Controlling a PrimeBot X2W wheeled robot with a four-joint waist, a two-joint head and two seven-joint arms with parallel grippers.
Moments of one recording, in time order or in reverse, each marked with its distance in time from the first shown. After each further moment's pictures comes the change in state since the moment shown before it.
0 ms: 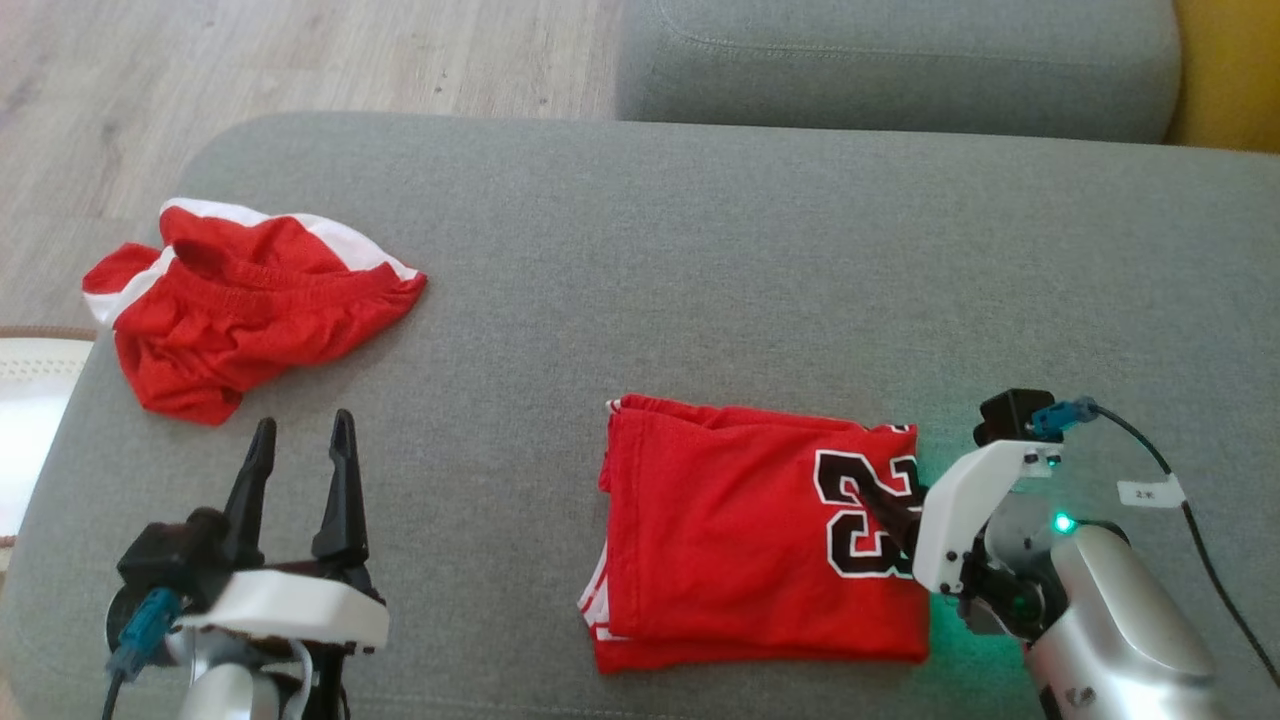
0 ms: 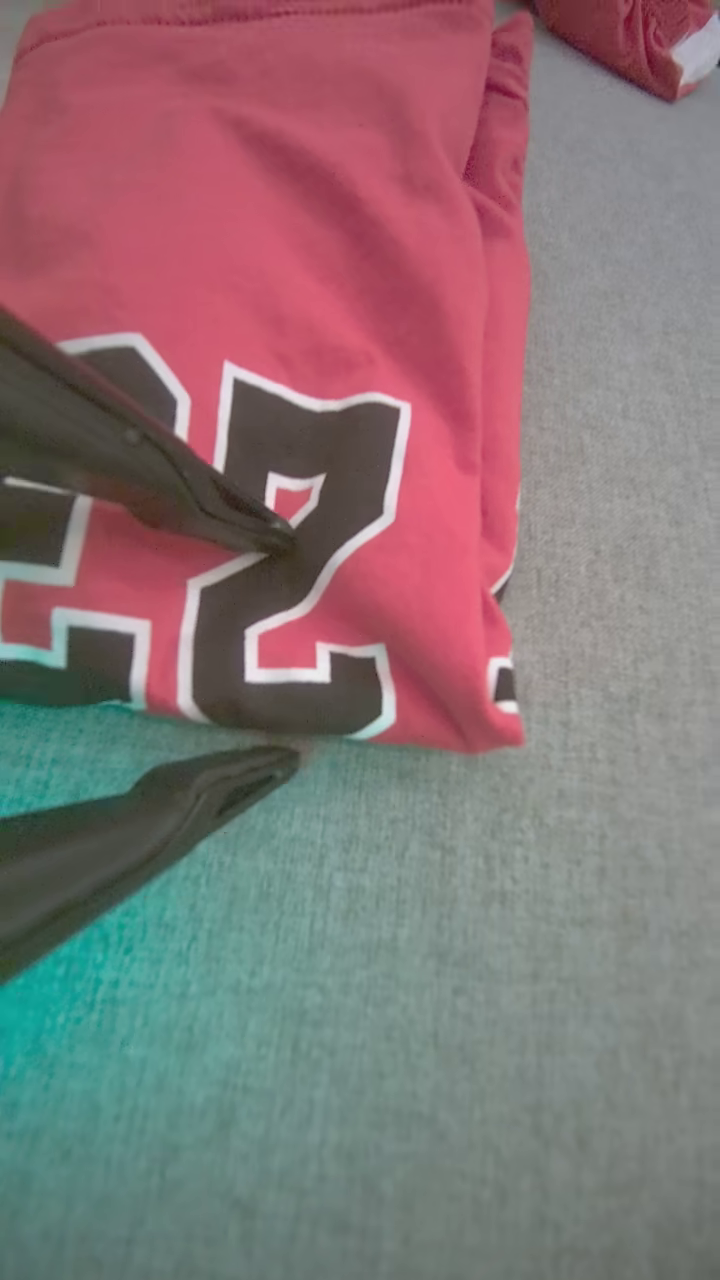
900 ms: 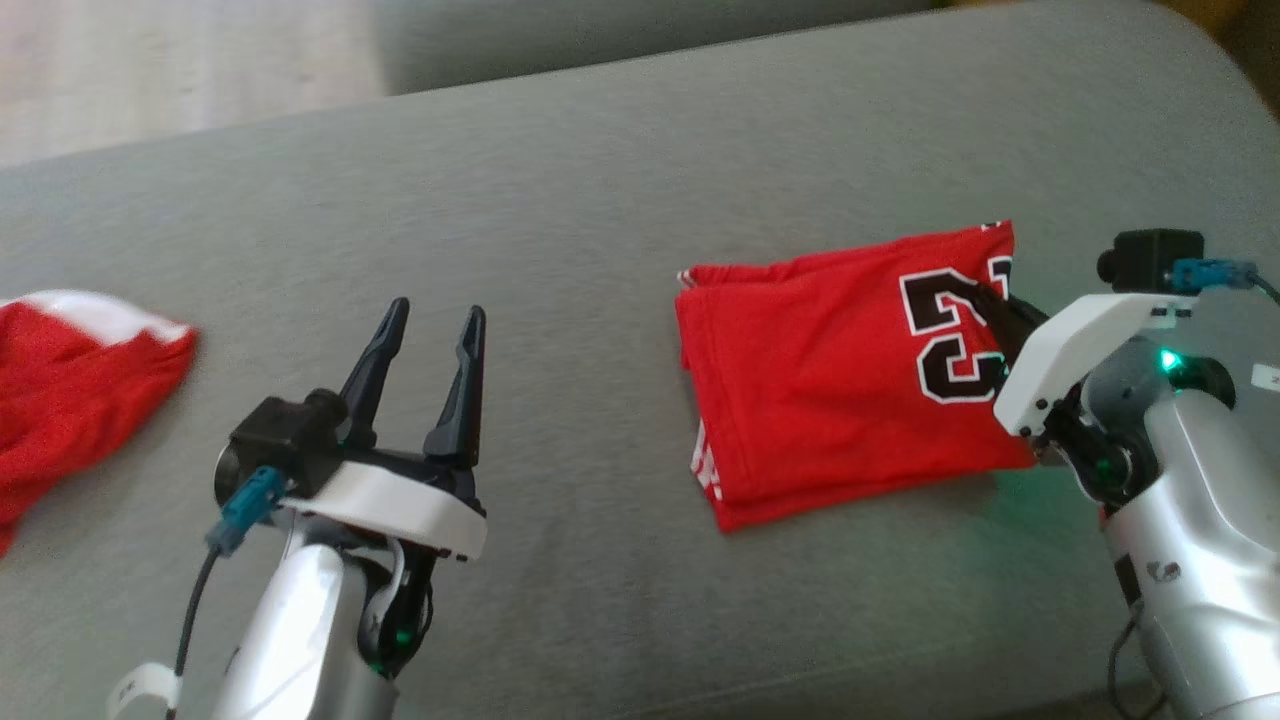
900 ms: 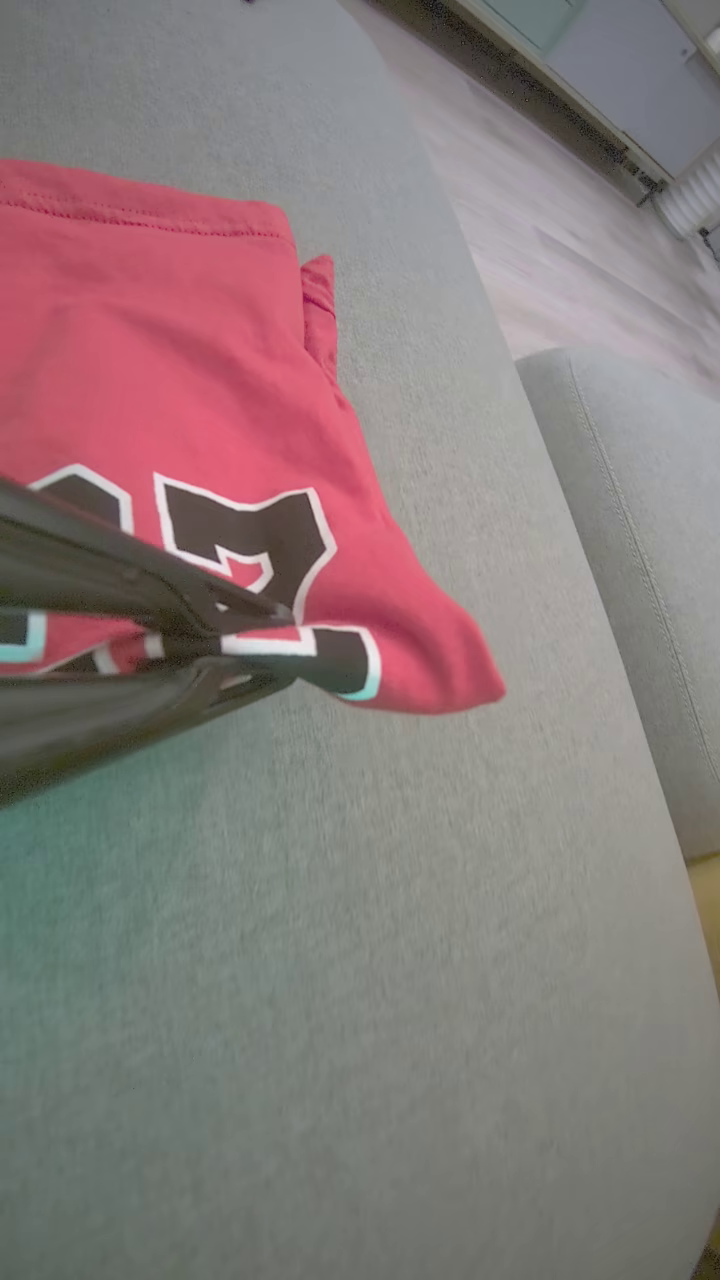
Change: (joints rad) left arm -0.211 -0.005 -0.201 0.066 -0.024 -0.044 -0.002; right arm -0.186 -0.121 -0.008 -0.039 0.073 0.000 -0.219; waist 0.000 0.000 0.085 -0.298
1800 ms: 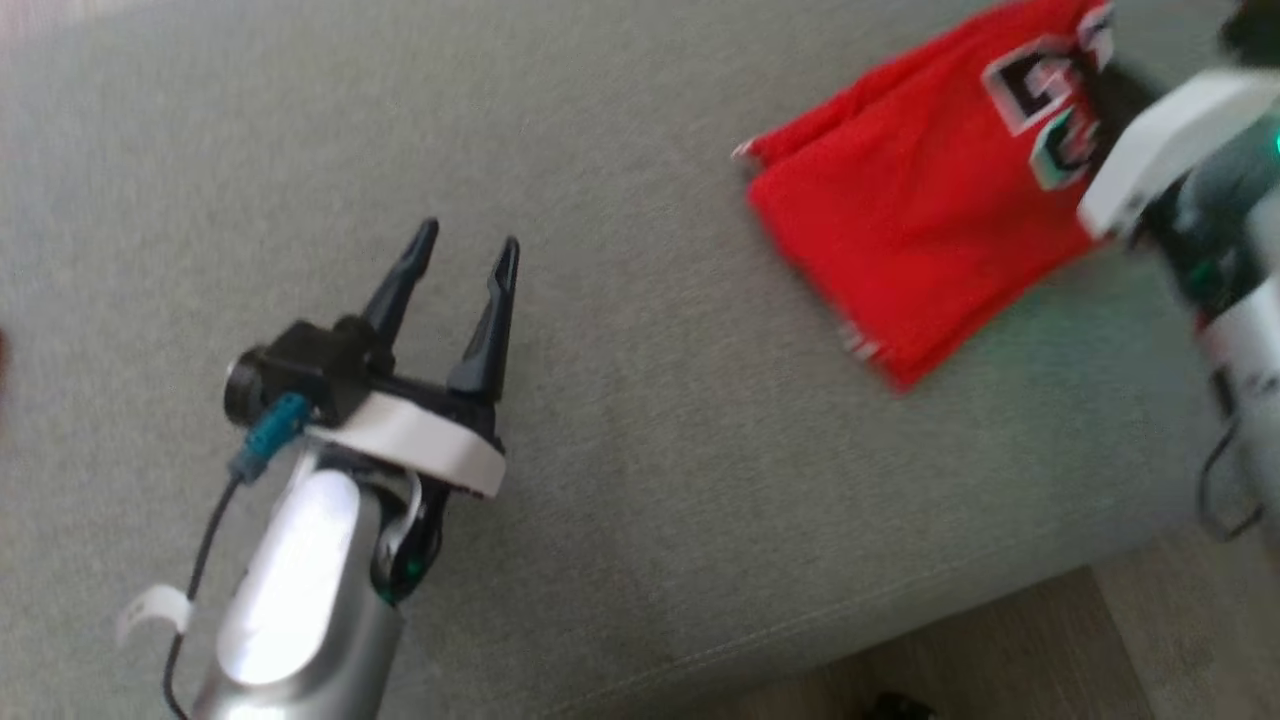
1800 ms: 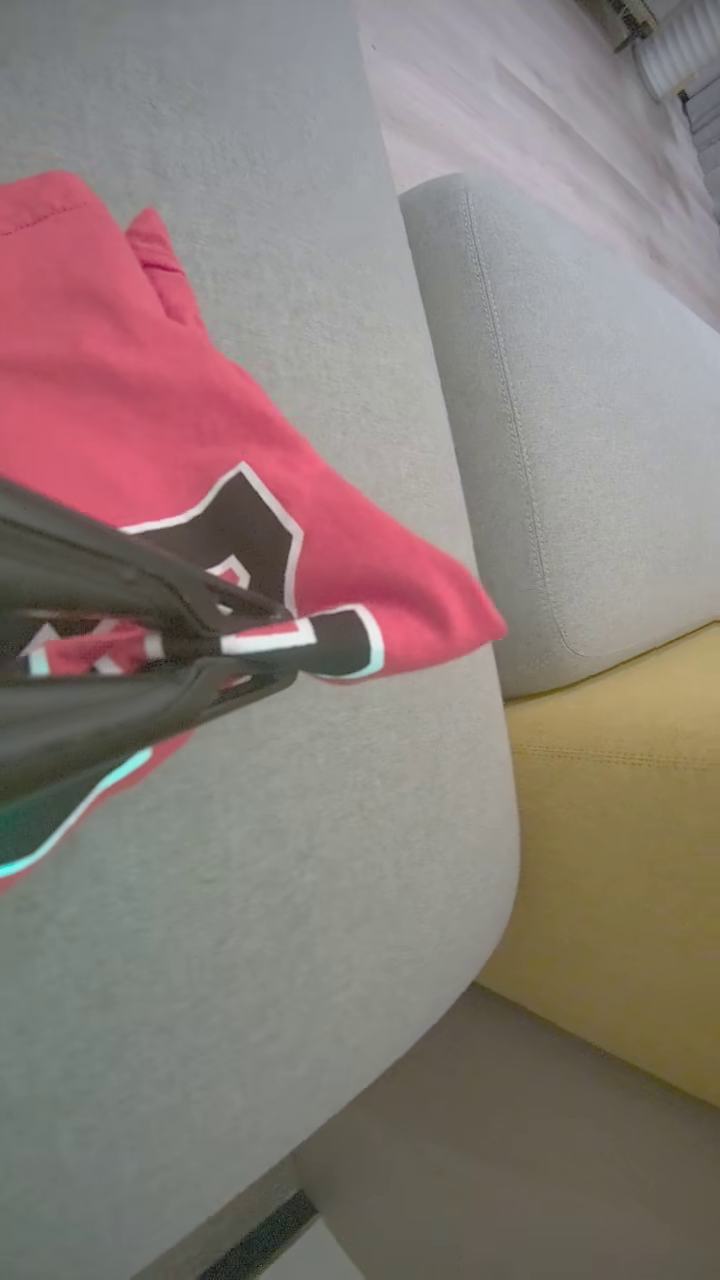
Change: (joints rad) left arm -0.123 0.017 -0.060 0.024 0.035 -0.005 0.001; right arm -0.334 -0.123 0.143 0.126 0.064 0.000 -0.120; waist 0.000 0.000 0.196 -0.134
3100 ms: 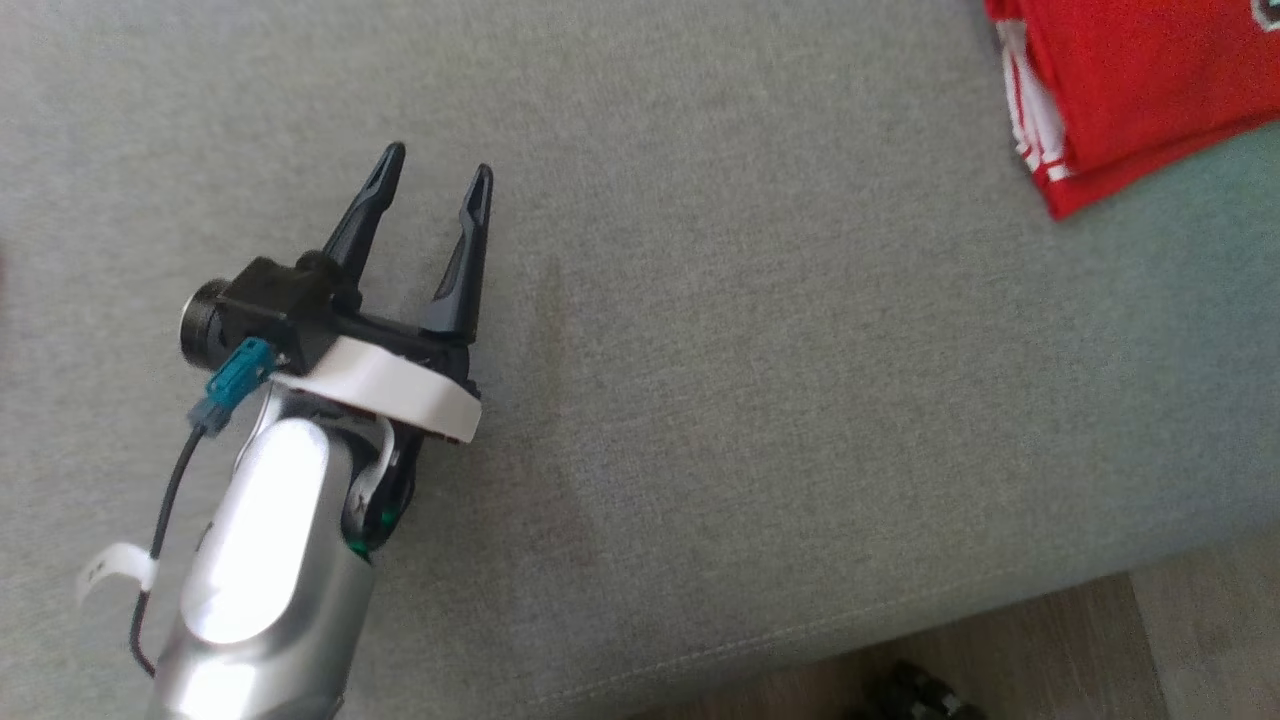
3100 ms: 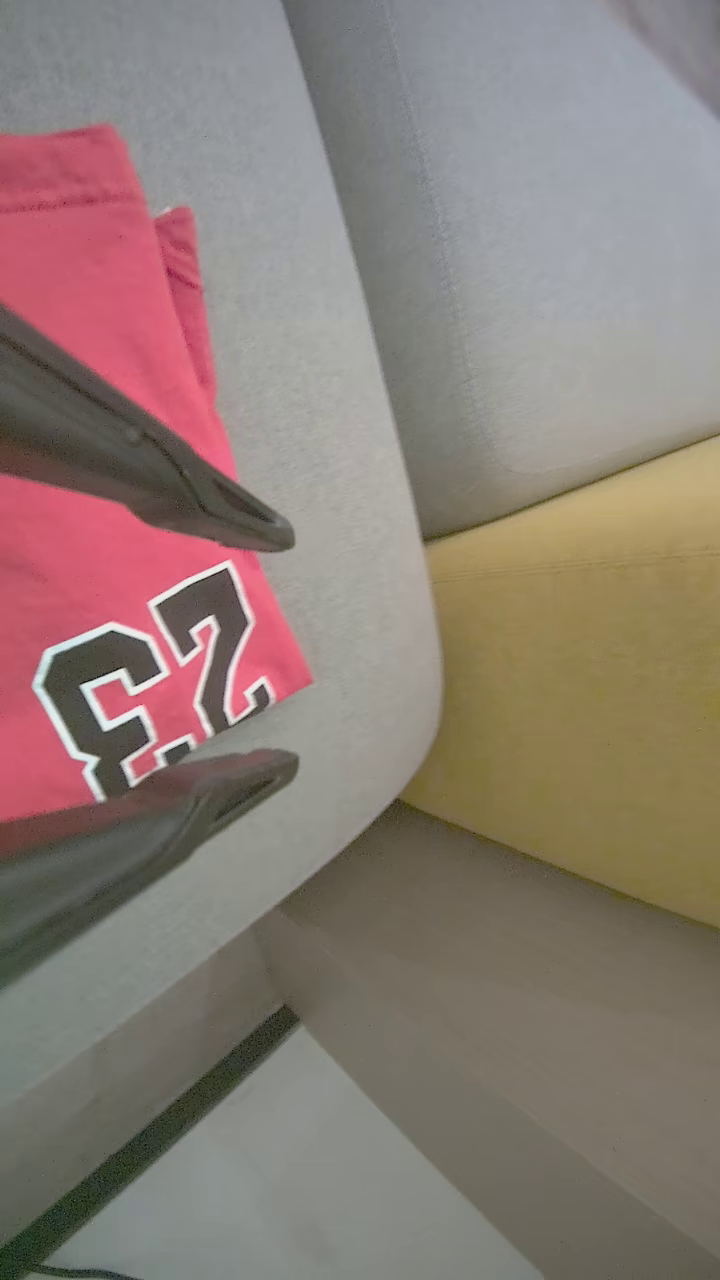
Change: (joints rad) left arm -0.091 0.045 -0.012 -0.027 -0.013 0.024 0.015; right arm -0.374 -0.101 -0.126 0.441 -0.135 0.000 -0.124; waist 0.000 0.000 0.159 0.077
